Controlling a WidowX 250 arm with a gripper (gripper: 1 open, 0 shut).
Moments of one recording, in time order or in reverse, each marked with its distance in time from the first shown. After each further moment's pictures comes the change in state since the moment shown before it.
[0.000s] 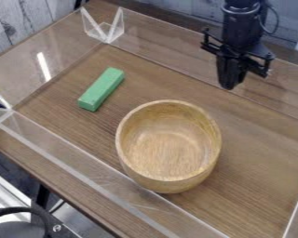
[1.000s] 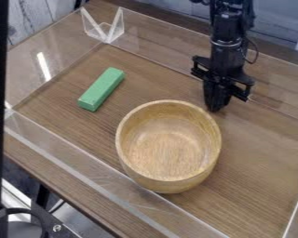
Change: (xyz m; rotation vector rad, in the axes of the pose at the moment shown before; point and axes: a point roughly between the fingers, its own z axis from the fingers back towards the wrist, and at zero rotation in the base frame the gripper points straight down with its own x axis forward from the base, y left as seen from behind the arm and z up) arm 0.009 -0.003 -0.055 -0.027 0.091 -0.029
